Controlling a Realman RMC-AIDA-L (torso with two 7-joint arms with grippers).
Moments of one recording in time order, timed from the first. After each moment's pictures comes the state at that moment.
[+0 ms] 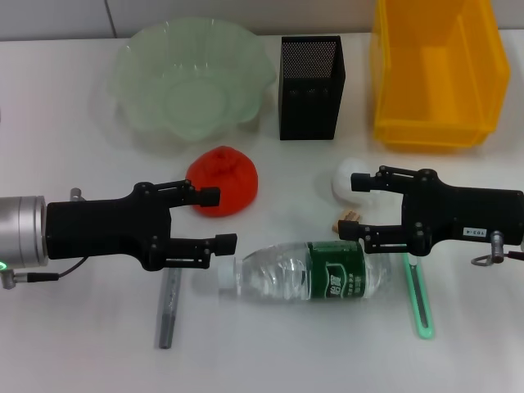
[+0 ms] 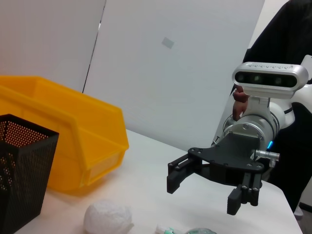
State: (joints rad) left arm -0.50 -2.00 0.90 0.48 1.82 1.67 -1.27; right arm 0.47 2.06 -0.82 -0.54 -1.86 -1.59 1.21
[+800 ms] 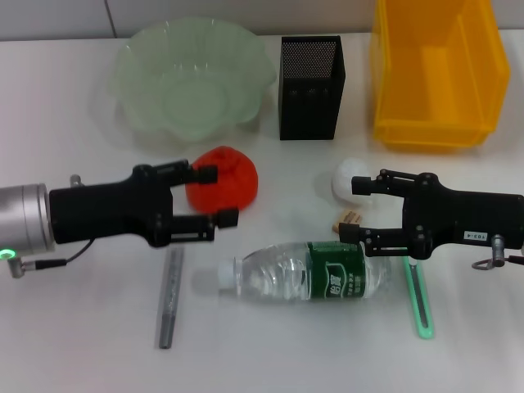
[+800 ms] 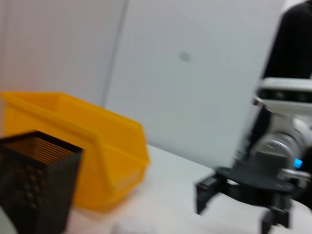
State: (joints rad) left arm -0.50 -2.03 0.83 0.48 1.81 1.62 -1.26; right arm 0.47 2.06 -0.82 -0.54 -1.86 -1.60 1.21
